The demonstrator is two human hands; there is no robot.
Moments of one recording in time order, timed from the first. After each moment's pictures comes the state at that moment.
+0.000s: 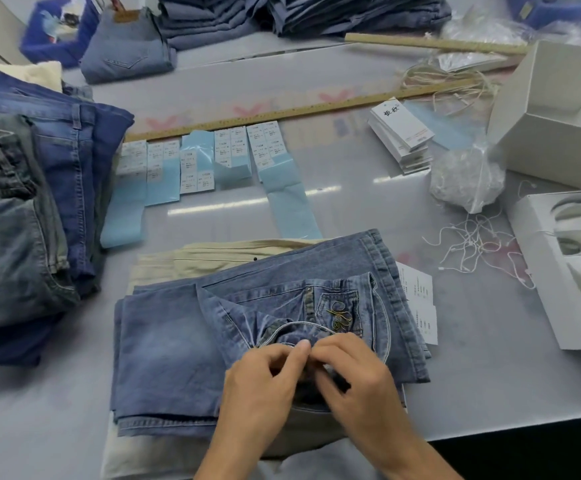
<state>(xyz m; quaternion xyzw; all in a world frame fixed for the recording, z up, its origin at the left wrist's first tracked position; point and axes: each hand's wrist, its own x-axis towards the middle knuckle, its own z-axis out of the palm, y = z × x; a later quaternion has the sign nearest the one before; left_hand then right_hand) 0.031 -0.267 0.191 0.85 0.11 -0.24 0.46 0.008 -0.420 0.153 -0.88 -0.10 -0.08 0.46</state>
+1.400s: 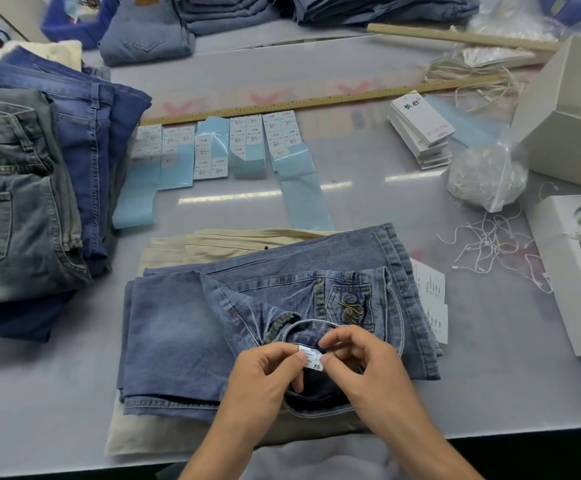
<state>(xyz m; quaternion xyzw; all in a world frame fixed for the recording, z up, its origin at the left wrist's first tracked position) 0.015 -0.253 0.161 0.69 0.15 -0.22 0.67 0.010 -0.417 0.173 -0.75 0.16 0.20 0.61</state>
